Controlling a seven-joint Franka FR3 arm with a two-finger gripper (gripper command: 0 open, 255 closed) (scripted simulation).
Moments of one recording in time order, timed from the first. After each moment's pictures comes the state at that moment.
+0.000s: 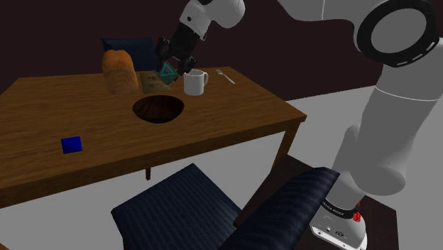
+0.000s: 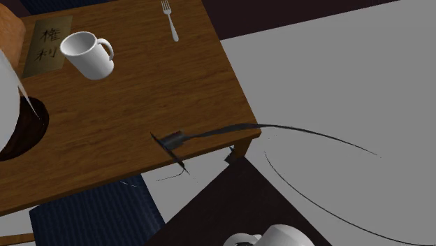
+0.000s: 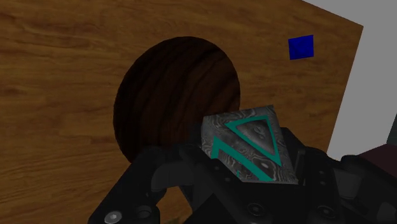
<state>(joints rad) 0.24 0.11 -0.09 -1.65 0.58 1.97 0.31</state>
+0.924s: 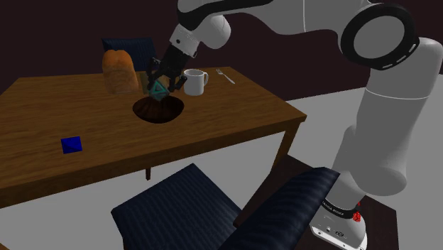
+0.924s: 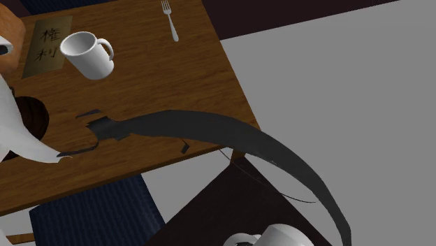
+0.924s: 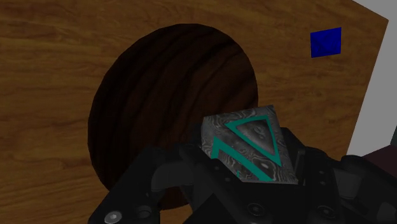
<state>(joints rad) 0.26 0.21 -0.07 -1.69 0.61 2.11 0.28</state>
